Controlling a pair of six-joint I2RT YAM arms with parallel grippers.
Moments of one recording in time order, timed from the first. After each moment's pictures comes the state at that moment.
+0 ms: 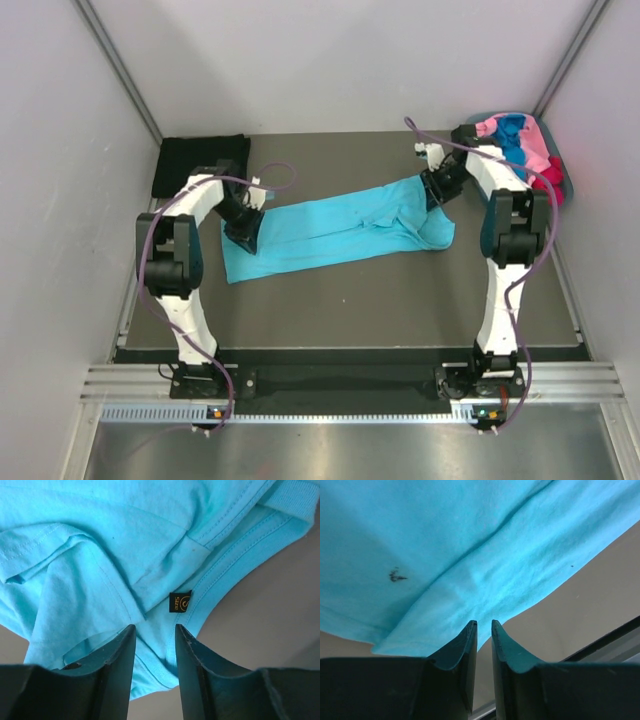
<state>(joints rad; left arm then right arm) -0.07 1.94 1.49 -1.05 0.35 0.38 0.03 2.24 1.91 -0.98 -0.38 -0.54</state>
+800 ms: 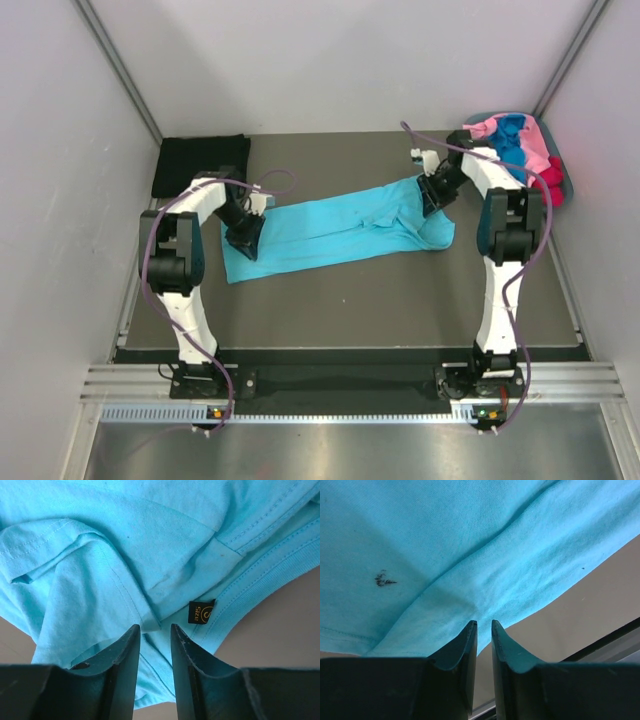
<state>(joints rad) -0.08 1.98 1.45 -1.03 0.35 0.36 0.04 2.29 1.93 -1.02 -0.41 -0.54</state>
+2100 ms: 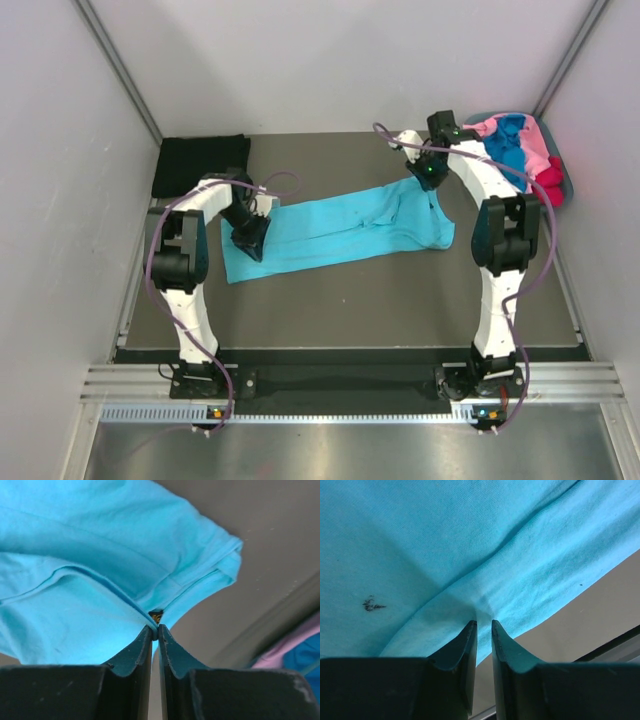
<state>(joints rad) -0.11 2.01 1.45 -1.00 0.35 0.34 0.16 2.16 1.94 -0.90 -0.15 -0.71</state>
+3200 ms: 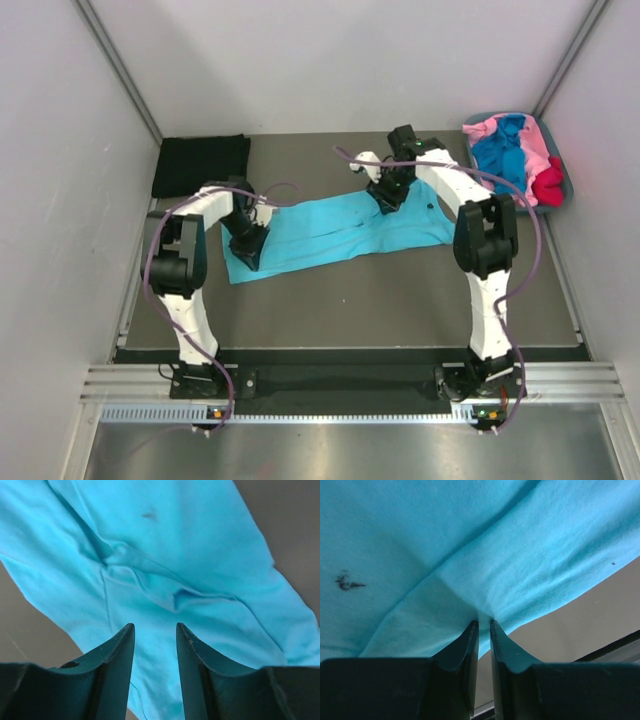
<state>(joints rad) -0.12 1.97 1.35 -0.98 0.29 0.34 0.32 2.18 1.92 -0.96 -0.35 -0.79</state>
